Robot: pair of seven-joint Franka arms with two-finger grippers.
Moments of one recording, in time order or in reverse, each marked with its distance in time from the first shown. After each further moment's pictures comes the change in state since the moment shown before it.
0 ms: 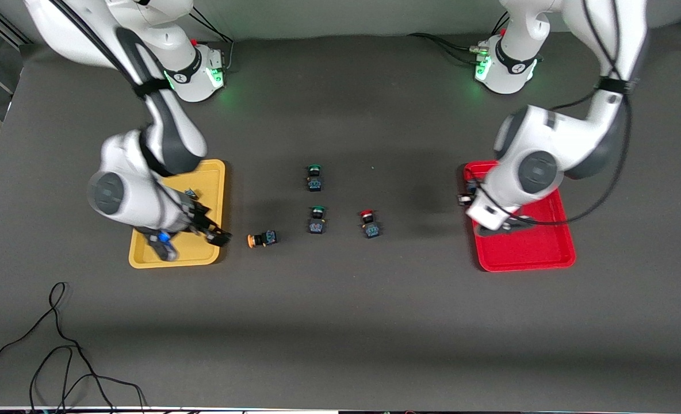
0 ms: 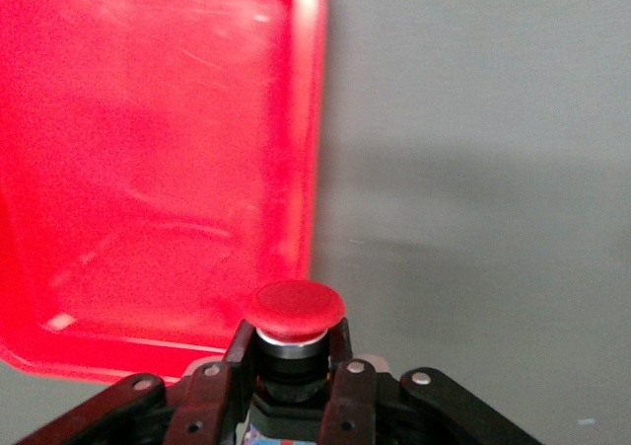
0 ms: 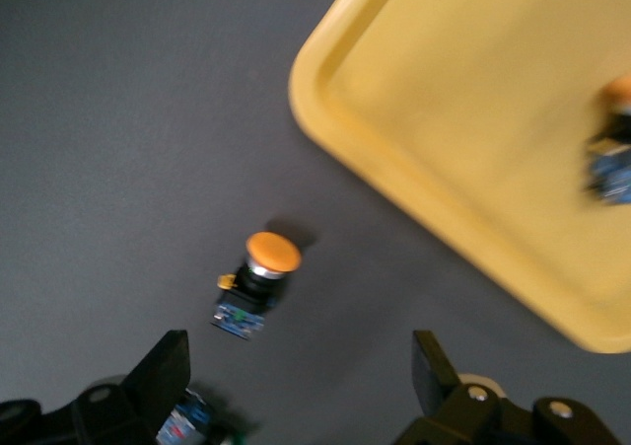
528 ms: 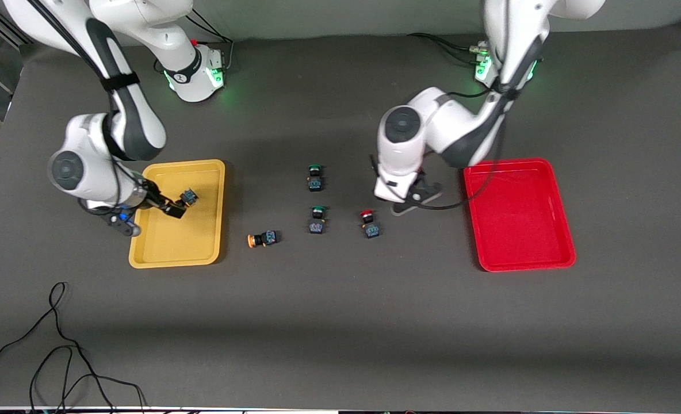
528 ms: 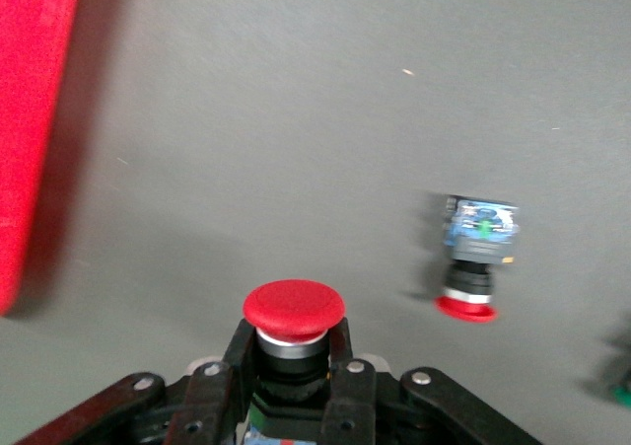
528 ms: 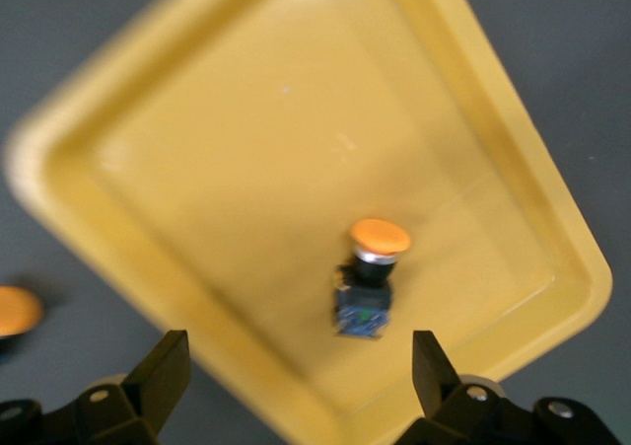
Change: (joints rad) left arm -0.373 0.071 -0.013 0.071 0.095 0.157 -0.698; right arm -0.018 -0.250 -0.216 -0.249 -0.113 -0.066 -0.419
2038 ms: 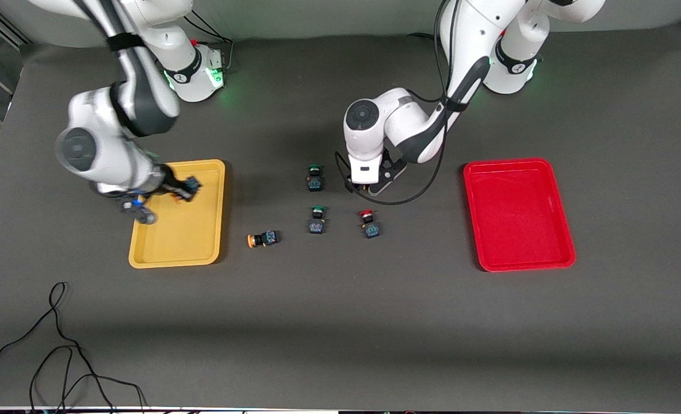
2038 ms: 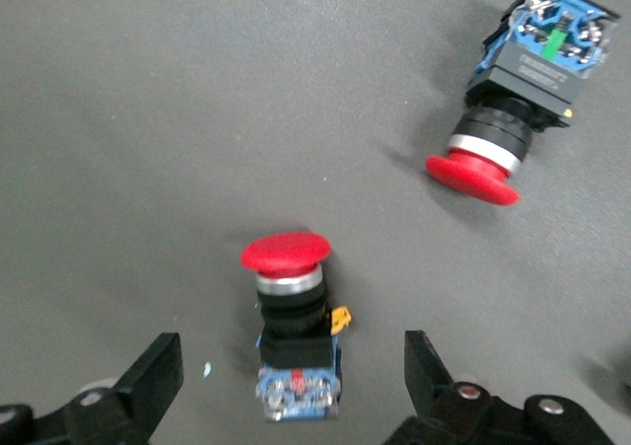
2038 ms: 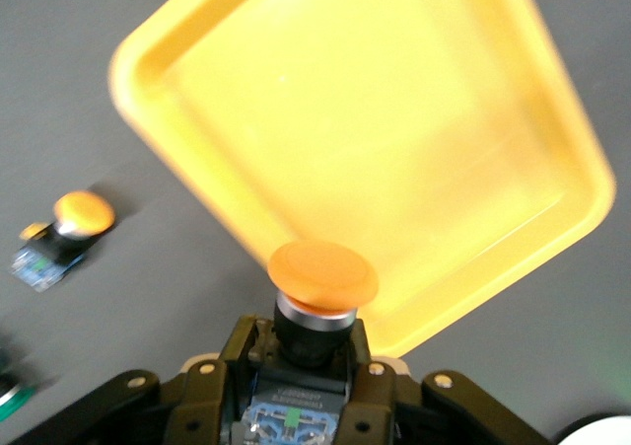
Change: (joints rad) left arm -0.190 0.210 -0.028 0.007 0.122 0.217 -0.677; right arm -0.007 -0.088 0.065 -0.050 -0.004 -0.085 0.040
